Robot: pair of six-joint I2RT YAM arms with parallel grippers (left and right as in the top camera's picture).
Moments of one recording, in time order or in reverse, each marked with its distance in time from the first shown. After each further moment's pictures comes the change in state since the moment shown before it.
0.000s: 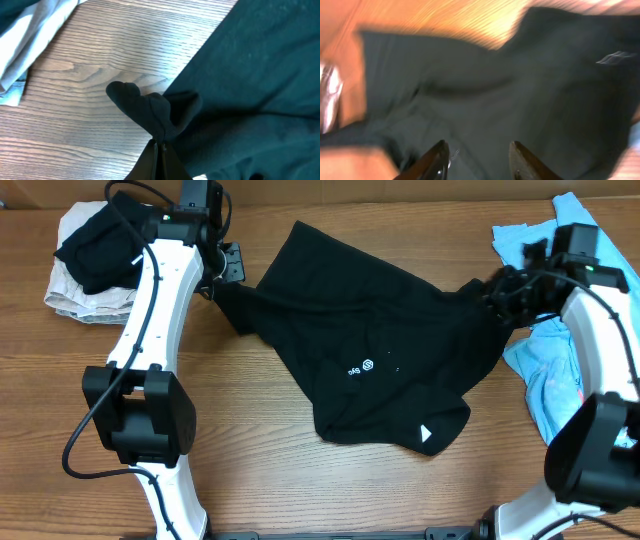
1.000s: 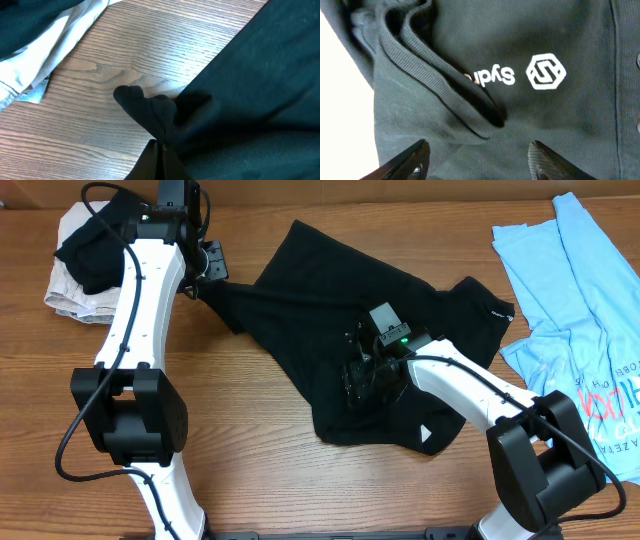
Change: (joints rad) left arm 0.063 0.000 0.000 0.001 0.003 0.000; right arm 0.692 -0.020 -0.372 0.222 0.224 -0.057
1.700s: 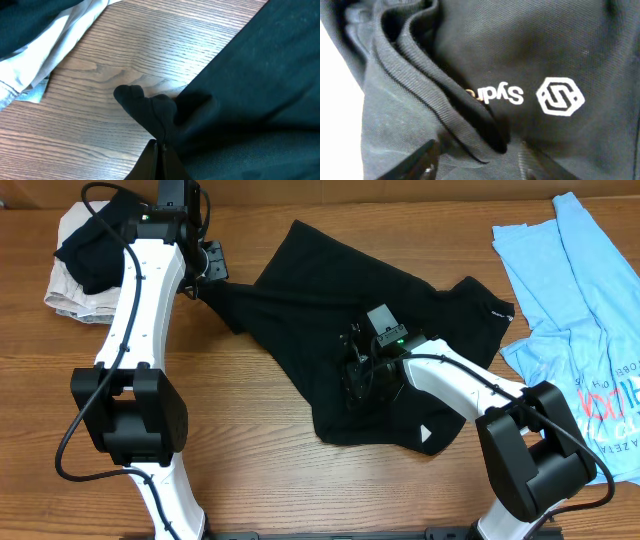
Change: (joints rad) left arm 0.000 0.000 0.000 -0.002 0.000 0.000; right arm 0.000 0.046 -0.011 0.067 -0.022 -0.077
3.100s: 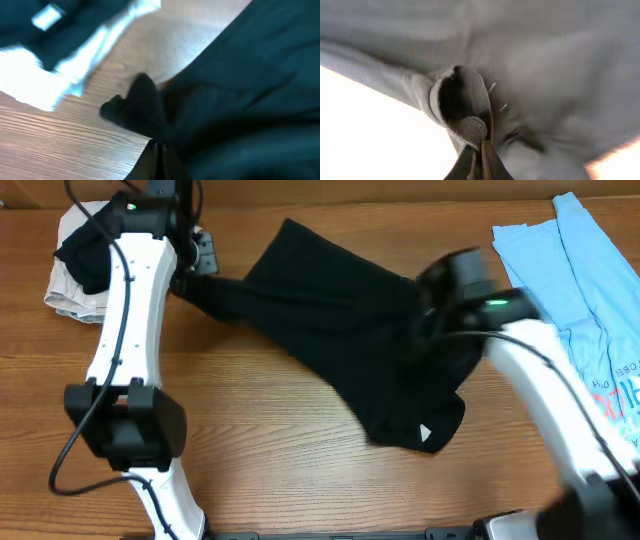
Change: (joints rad) left arm 0.000 -0.026 0.128 -0.149 -0.069 0.044; right arm -0.264 -0.241 0.236 -0.365 -0.027 0.055
